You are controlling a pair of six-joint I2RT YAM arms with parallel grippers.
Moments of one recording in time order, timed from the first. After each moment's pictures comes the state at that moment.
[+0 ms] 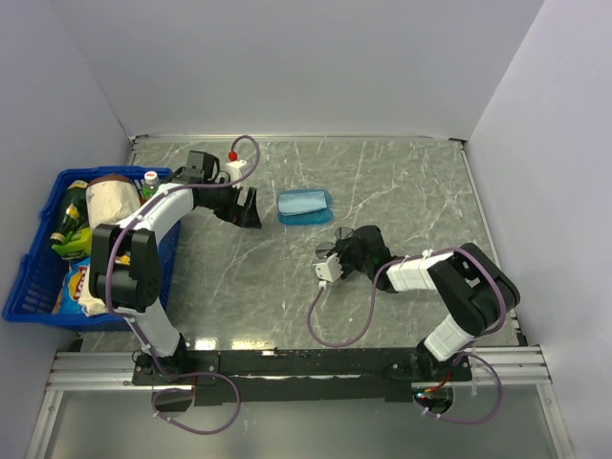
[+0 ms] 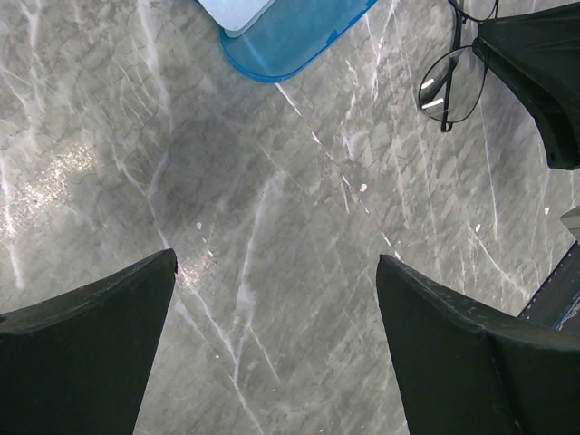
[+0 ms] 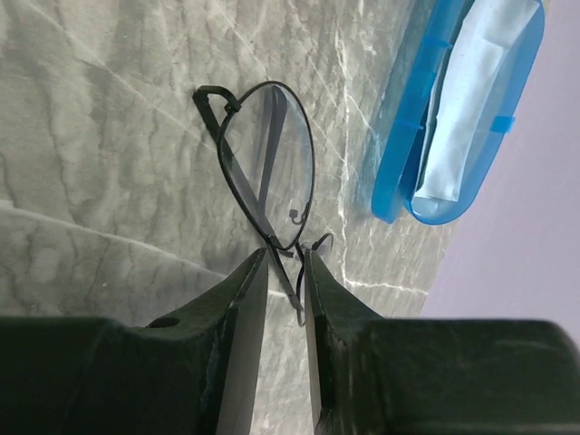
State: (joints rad) left arm -0.17 1.73 1.28 -0.57 0.64 0.19; right arm 0.56 1.59 0.51 0.42 -0.22 -1.50
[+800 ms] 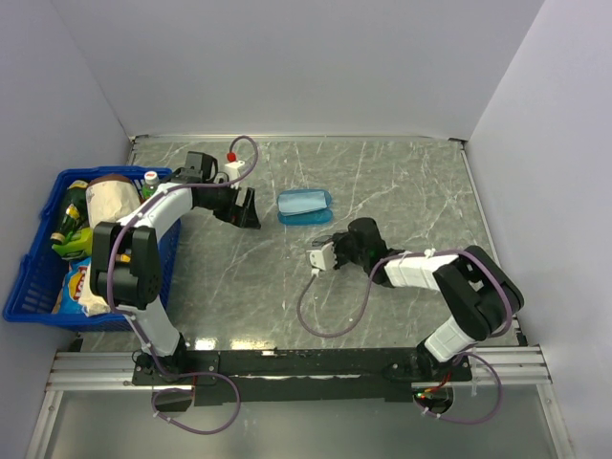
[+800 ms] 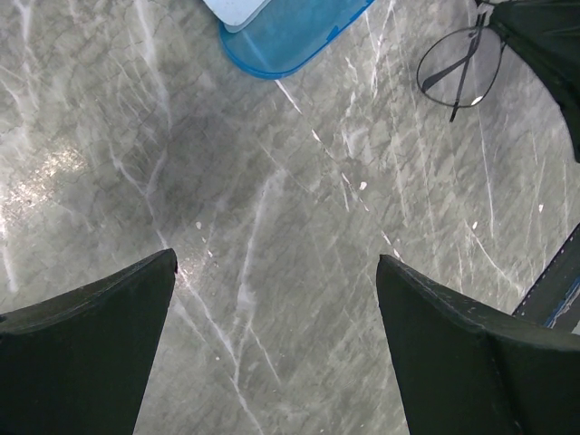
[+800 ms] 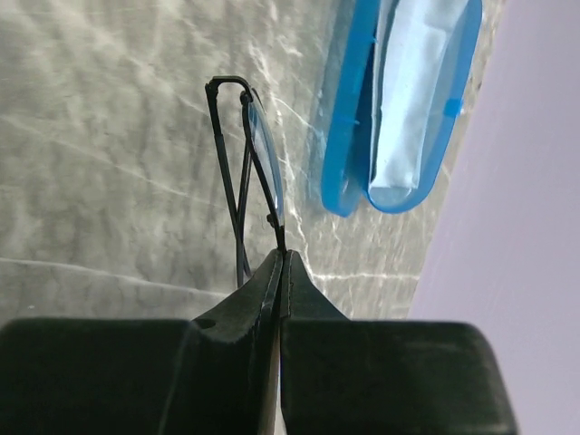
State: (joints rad) left arm -0.15 1.75 1.28 -0.57 0.67 0.20; right arm 0.58 1.56 0.58 0.38 -0.17 -1.39
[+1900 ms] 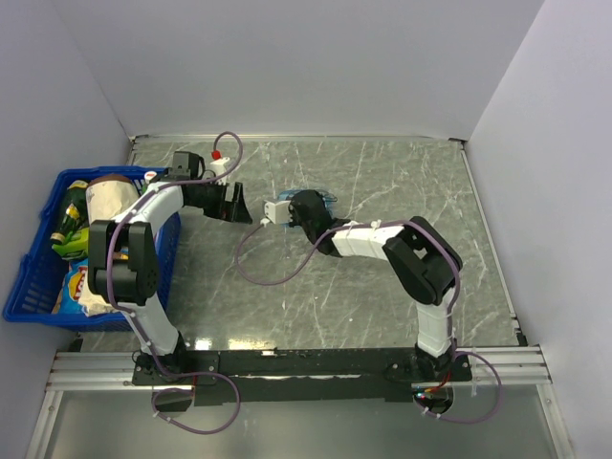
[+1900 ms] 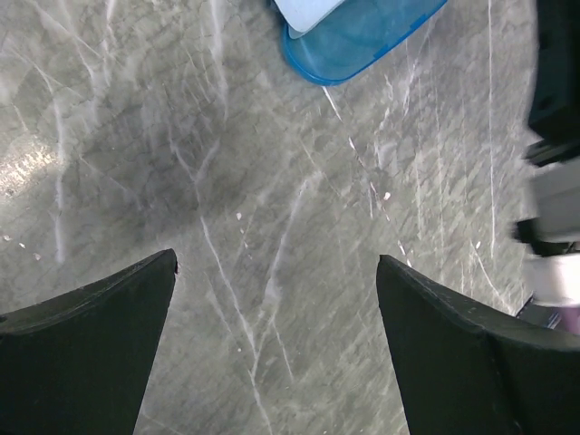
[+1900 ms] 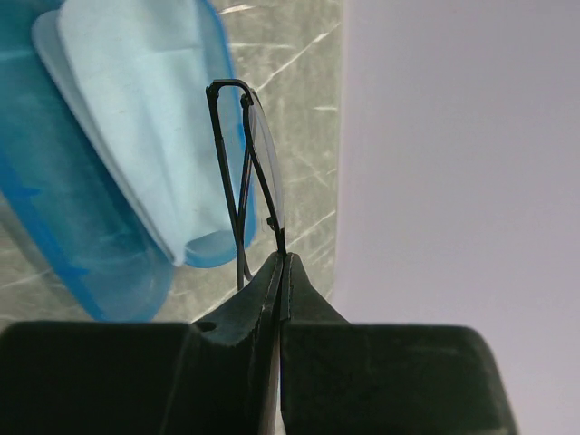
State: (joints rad) left arm -0.07 1.77 1.28 -0.55 0.68 0.15; right arm 0.76 1.93 1.15 0.32 0.42 -1.19
